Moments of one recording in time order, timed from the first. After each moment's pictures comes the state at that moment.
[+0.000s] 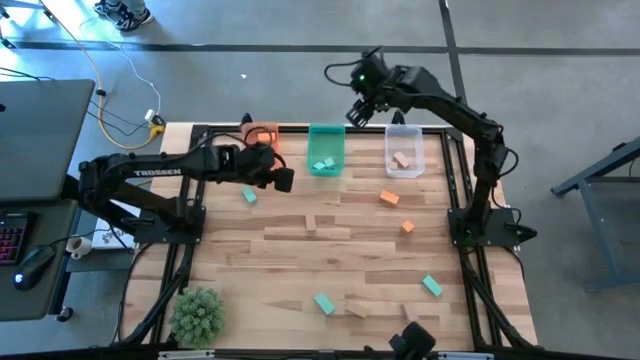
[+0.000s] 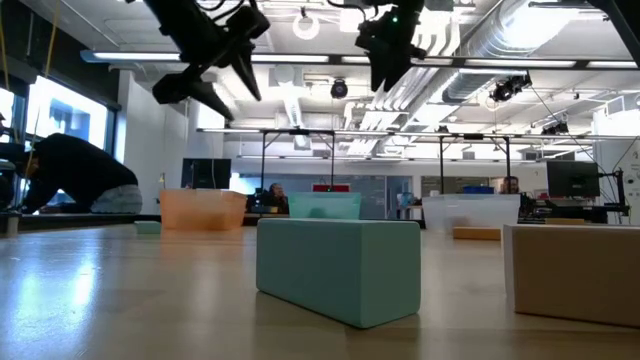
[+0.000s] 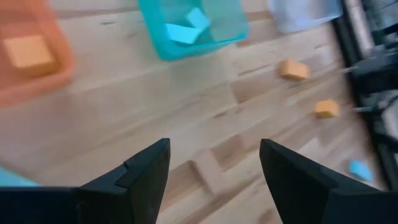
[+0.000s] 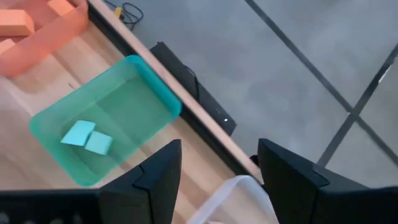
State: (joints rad) left arm 0.32 1.26 1.01 -0.63 -0.15 -1.01; right arm -0.54 1.86 2.11 -1.22 0.34 0.05
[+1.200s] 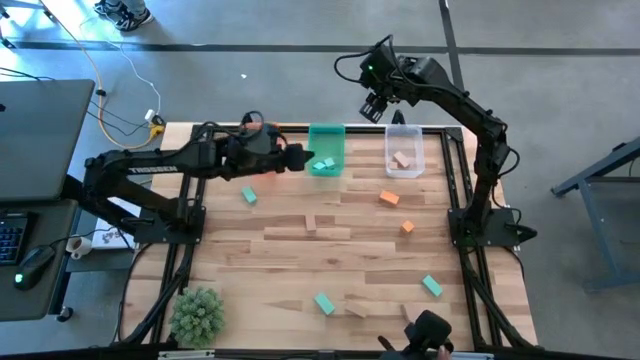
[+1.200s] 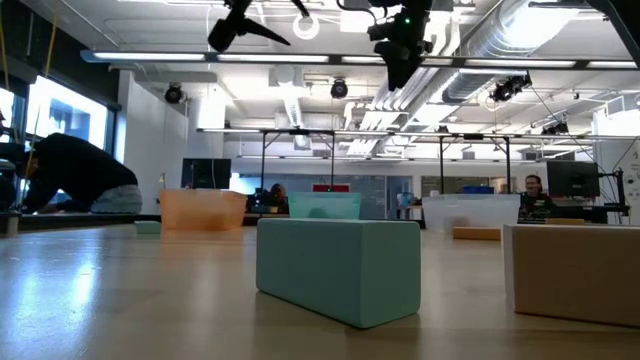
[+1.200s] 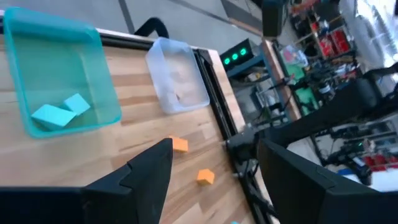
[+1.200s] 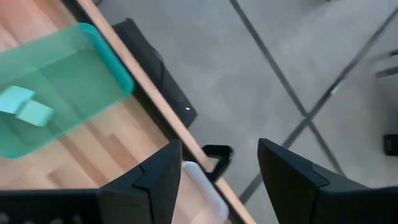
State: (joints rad) left arm 0.24 1.30 1.23 -0.39 -0.32 -1.10; right arm -0.60 1.86 2.16 -1.31 0.42 -0.16
